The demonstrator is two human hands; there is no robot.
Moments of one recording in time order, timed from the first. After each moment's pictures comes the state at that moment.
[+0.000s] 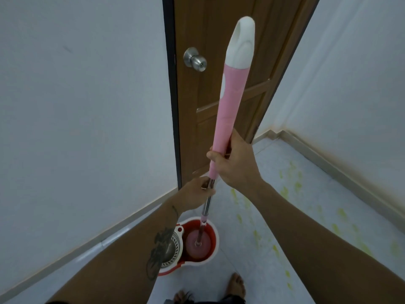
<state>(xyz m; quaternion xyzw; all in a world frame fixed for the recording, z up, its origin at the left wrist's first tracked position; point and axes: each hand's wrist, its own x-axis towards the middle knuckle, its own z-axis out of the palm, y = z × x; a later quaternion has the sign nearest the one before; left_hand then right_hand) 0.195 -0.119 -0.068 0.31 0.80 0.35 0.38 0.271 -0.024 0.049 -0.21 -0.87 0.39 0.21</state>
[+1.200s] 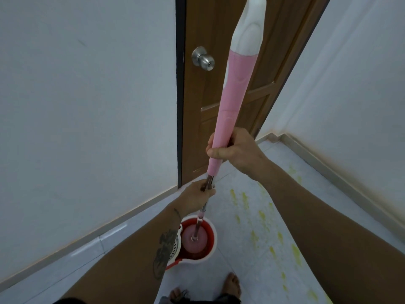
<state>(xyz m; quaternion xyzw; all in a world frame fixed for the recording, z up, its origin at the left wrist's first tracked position) 0.208 -0.131 -0.085 0.20 0.79 0.42 0.40 0.262 -0.021 0.081 -0.16 -0.85 0.50 0.06</state>
